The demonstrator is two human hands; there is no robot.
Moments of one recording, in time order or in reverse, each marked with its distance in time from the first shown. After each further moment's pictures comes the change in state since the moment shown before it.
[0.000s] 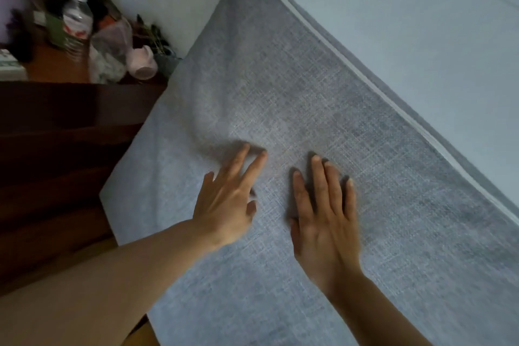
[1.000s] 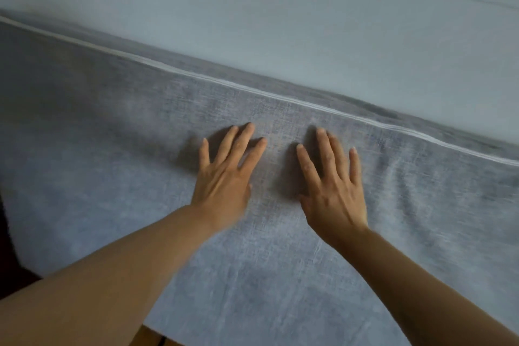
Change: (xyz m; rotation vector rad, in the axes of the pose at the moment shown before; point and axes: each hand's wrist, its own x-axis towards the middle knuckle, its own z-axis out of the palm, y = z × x) left_hand -0.090 0.274 0.058 0.419 -0.104 0.609; right_hand -0.269 0.161 -0.102 -0.108 -0.023 0.533
